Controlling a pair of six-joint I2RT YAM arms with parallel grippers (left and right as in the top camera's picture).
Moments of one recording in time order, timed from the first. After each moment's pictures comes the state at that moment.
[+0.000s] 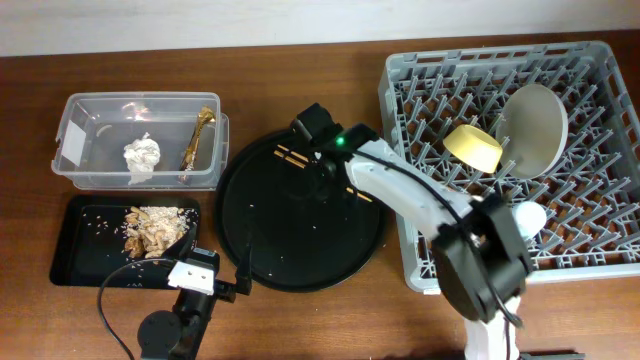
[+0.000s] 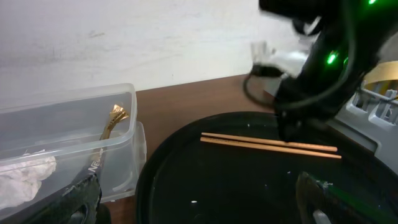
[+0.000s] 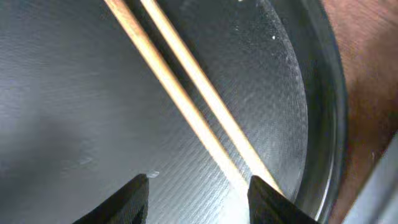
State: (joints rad) left arm -0.12 0.01 0.04 -0.11 0.17 0.05; right arm 0.61 2.05 1.60 -0.86 0.12 0.17
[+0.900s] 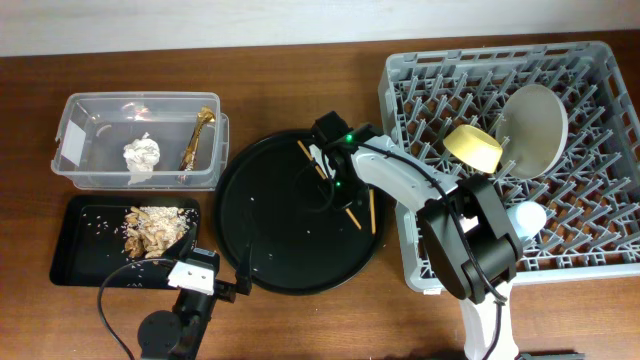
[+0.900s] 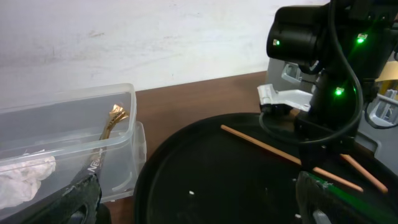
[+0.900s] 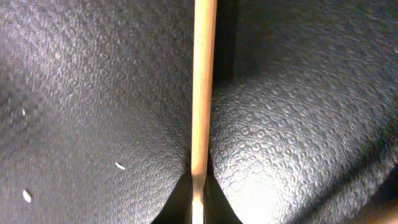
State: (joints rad) left arm -0.12 0.01 0.04 -0.11 0.17 0.05; right arm 0.54 2.15 1.56 -0.92 -0.09 0.00
